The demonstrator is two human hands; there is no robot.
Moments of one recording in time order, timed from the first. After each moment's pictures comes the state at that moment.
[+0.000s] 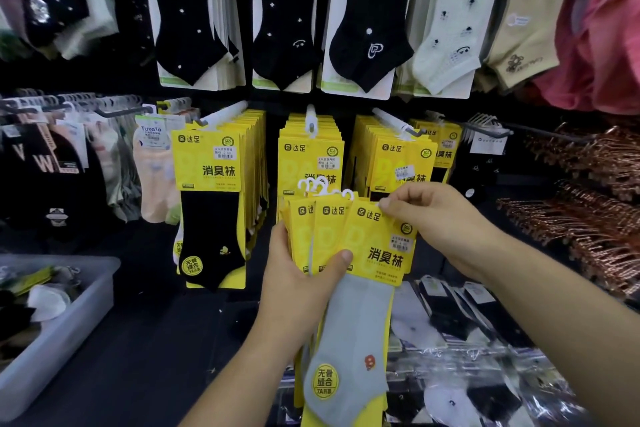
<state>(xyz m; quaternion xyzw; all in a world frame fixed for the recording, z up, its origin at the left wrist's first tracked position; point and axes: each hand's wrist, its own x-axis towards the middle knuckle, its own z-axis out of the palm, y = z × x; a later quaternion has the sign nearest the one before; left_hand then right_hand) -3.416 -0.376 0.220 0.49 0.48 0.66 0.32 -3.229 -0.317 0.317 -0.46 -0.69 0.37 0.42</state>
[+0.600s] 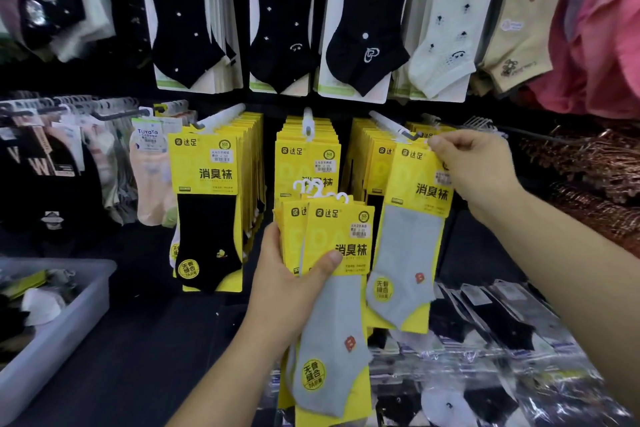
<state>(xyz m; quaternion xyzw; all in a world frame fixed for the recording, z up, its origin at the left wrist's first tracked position) -3.425 -0.379 0.224 0.48 0.46 0.66 0.35 -3.197 -0.262 0.356 -0.49 -0.60 0.23 0.59</state>
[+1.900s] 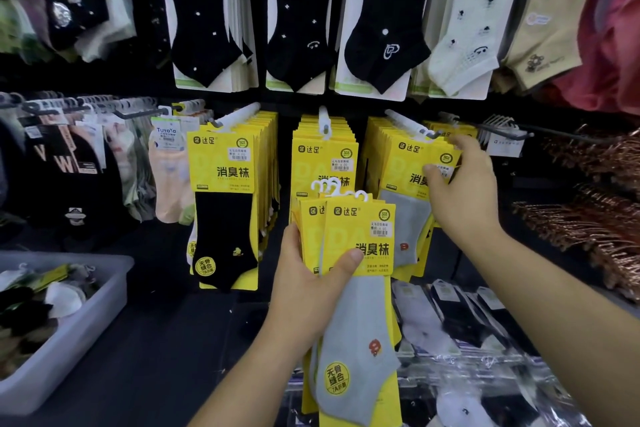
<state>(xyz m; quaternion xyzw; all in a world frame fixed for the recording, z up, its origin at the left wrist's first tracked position) -3.421 -0.379 0.223 0.49 0.47 0.65 0.34 -3.226 -0.266 0.314 -0.54 -0.64 0.03 0.54</state>
